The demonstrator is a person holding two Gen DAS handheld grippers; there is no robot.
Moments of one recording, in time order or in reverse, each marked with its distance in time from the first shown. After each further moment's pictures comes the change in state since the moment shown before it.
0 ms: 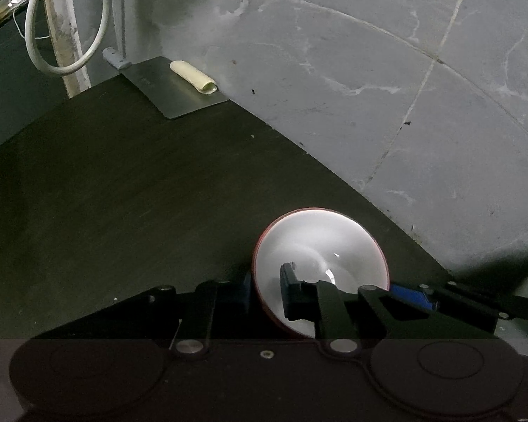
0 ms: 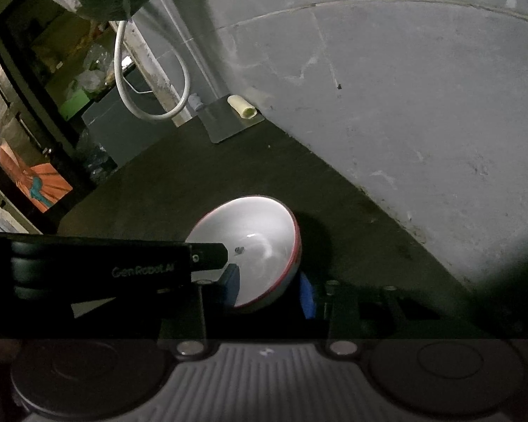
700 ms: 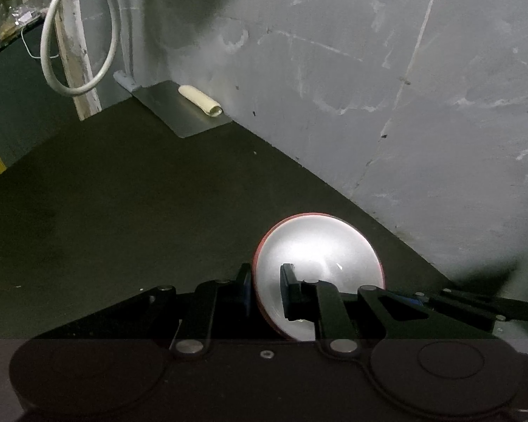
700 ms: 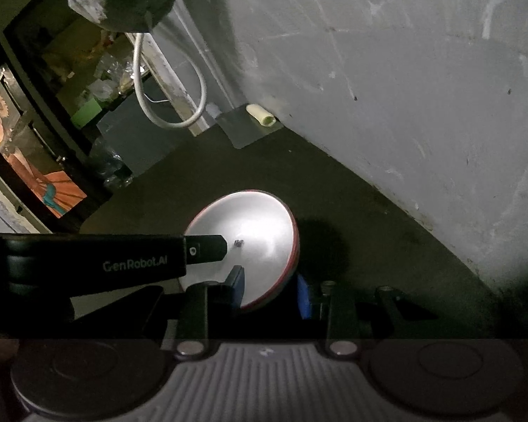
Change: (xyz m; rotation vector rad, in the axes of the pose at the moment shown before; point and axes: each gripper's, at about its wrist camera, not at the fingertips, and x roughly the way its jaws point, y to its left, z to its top) left arm -0.041 0.000 -0.012 0.026 -0.073 0.011; right arm -0.031 0.016 -0.012 0.013 -0.043 0.045
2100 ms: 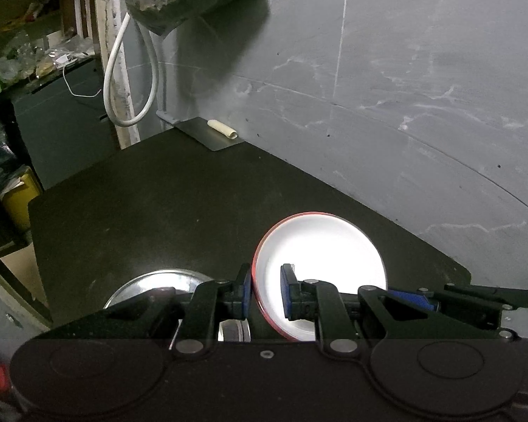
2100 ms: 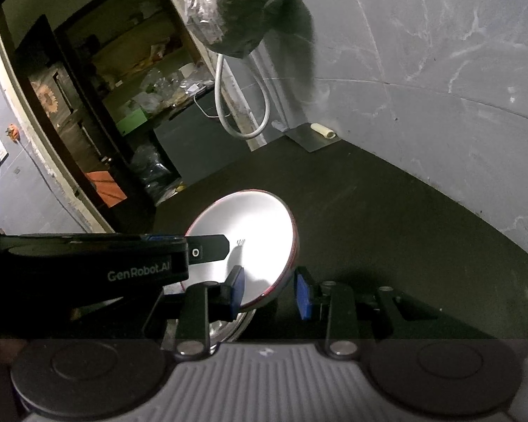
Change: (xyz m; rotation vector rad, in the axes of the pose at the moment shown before) left arm -0.186 -0.015 -0.117 0.048 -0.150 0.040; right arm -0.154 0.092 -0.096 -0.075 -0.095 0.061
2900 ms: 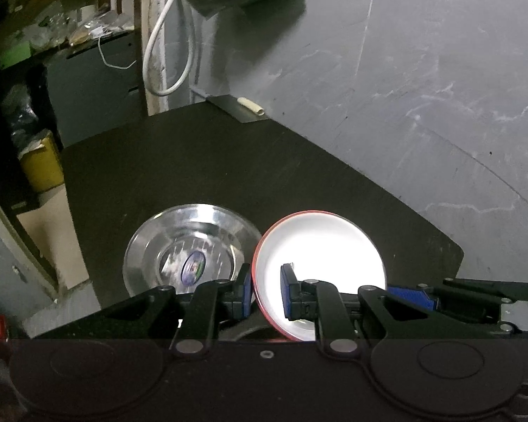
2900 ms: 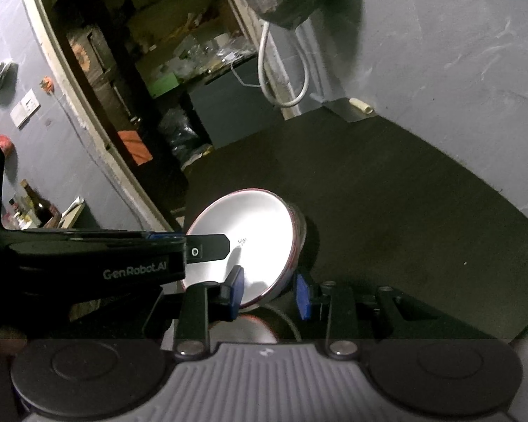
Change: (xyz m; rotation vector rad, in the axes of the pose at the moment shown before) left arm -0.056 0.015 -0.062 -0.115 0.018 0.028; right arm -0.036 0.042 -0.041 -0.106 0.102 0.059
